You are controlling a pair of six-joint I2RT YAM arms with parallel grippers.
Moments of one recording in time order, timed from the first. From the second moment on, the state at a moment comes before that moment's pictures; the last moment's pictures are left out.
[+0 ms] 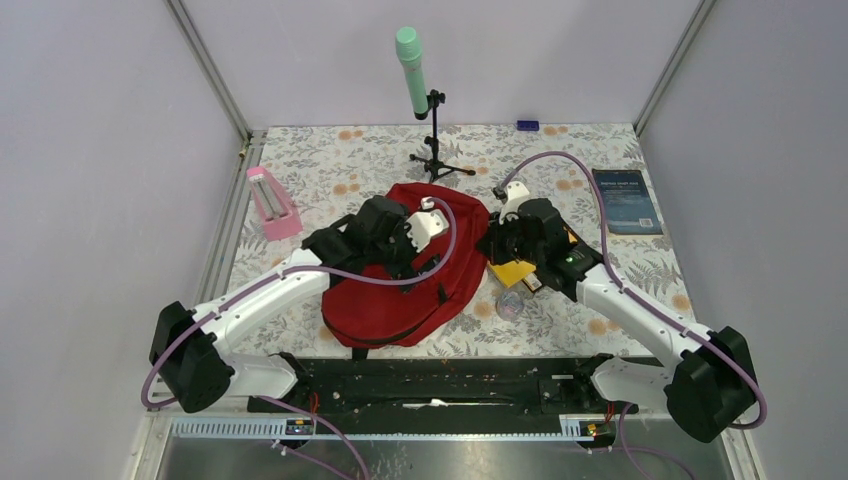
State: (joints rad) left arm -0.77 1.29 1.05 -0.53 0.13 0.27; right arm 0.58 1.18 0.80 -0.17 -0.11 0.30
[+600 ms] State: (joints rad) left arm -0.77 1.42 1.05 -0.50 0.24 0.32; right arm 0.58 1.09 0.80 -0.19 -0.26 0.22
